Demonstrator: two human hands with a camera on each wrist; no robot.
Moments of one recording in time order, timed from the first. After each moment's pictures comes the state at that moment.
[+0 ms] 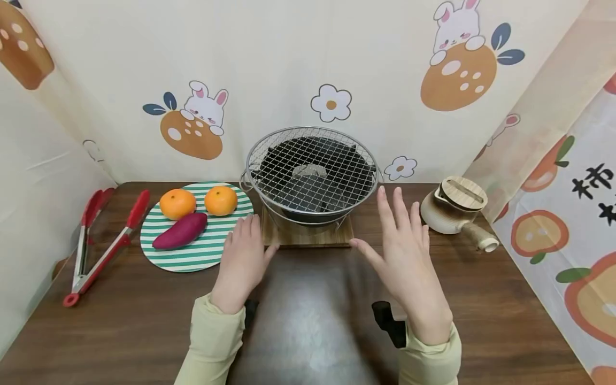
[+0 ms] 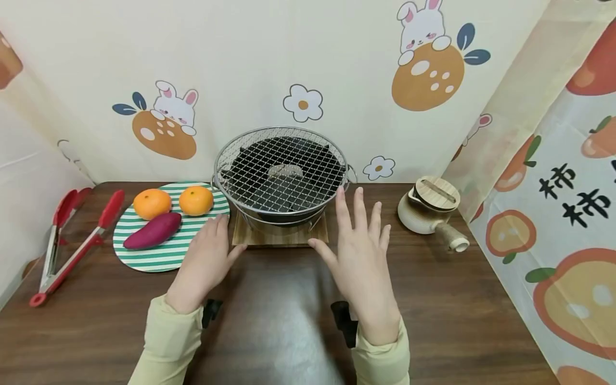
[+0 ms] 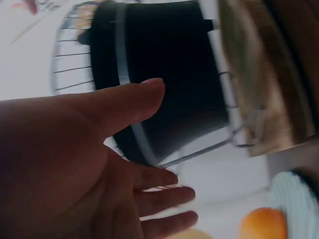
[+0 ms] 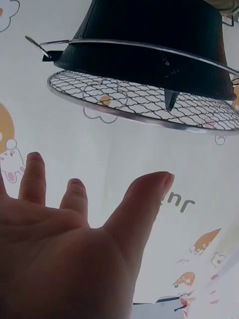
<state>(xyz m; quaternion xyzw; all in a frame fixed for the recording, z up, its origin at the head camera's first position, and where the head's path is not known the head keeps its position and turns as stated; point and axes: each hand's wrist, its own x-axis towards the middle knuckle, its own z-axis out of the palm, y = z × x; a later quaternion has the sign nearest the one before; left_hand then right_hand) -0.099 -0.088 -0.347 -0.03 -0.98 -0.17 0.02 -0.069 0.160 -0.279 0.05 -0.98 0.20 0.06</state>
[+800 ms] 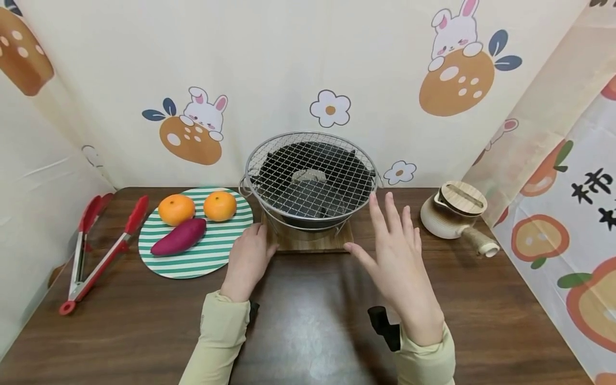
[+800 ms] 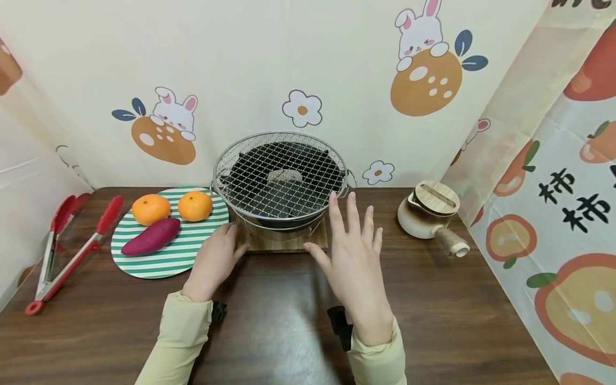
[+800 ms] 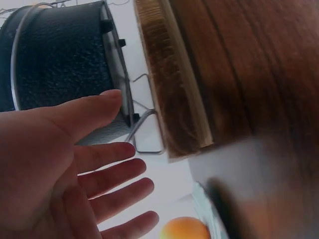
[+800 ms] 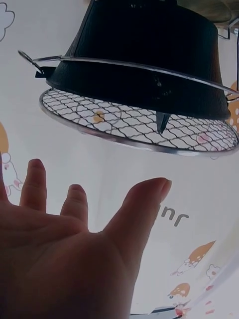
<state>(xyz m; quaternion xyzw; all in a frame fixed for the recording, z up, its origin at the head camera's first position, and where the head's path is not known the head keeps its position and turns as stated) -0.133 -0.090 -0.393 -0.07 -0.98 -0.16 0.12 -0.077 0.154 -0.288 0.05 -0.98 0.19 0.07</state>
